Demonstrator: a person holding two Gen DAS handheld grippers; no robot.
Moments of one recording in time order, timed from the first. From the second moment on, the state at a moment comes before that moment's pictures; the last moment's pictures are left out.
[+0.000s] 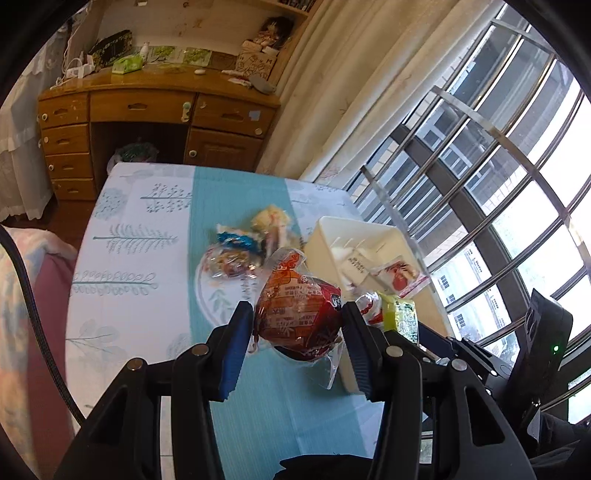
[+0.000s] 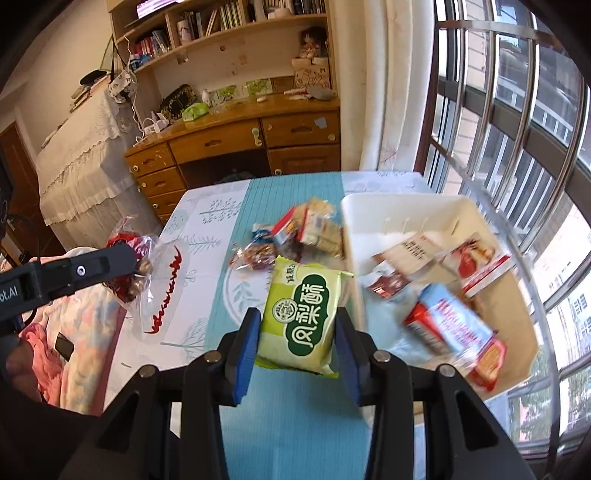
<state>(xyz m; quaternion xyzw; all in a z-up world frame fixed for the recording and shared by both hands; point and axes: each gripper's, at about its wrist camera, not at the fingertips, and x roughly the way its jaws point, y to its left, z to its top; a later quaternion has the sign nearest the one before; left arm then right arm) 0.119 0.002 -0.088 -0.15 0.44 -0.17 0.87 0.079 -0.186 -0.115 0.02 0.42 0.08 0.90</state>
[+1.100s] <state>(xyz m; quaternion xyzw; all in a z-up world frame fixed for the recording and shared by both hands) 0.174 -0.177 -0.091 -0.15 0.42 -0.22 0.87 0.118 -0.339 -0.134 0.00 0.45 0.03 0.89</state>
